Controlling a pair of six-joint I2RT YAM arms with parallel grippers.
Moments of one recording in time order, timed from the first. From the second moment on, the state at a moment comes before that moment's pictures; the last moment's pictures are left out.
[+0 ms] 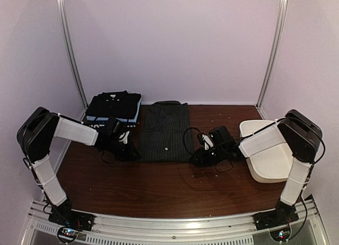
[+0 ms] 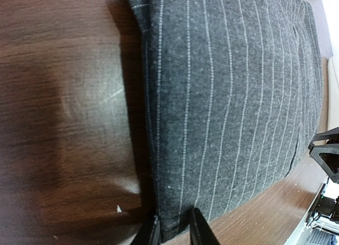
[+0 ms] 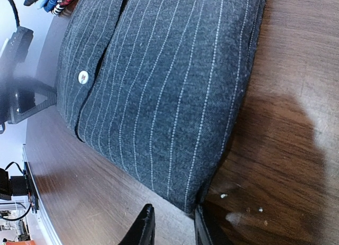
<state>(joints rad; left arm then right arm) -0.50 1.79 0.90 -0.10 0.38 -0.58 0.68 1.82 0.83 0.22 -0.34 0.65</state>
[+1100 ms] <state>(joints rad) -0.68 1.46 0.61 -0.15 0.43 -0.72 0.85 1.45 0.54 0.16 -0.26 0.67</state>
